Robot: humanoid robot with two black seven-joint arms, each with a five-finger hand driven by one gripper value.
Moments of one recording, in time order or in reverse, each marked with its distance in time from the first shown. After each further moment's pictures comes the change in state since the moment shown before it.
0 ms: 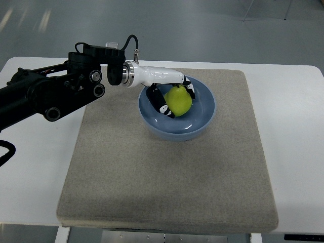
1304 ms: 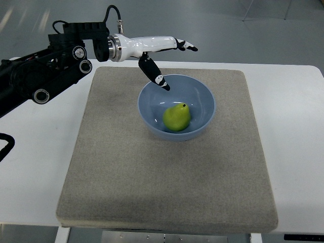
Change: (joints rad) left arm -0.004 0.026 -0.209 0.077 -0.026 0.007 -0.002; right arm 0.000 0.000 0.000 0.000 0.000 0.000 0.000
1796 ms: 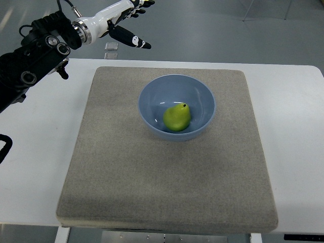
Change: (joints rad) left arm 0.043 -0.005 -0.055 0.230 -0.399 0.238 0.007; right arm 0.000 0.000 0.000 0.000 0.000 0.000 0.000
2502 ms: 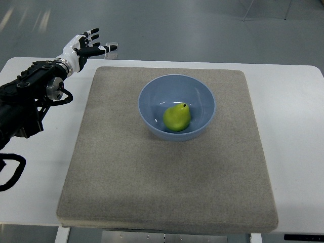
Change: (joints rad) left arm 0.091 -0.127 -0.002 0.372 -0.699 0.118 0.081; right arm 0.000 0.000 0.000 0.000 -0.001 0.000 0.000
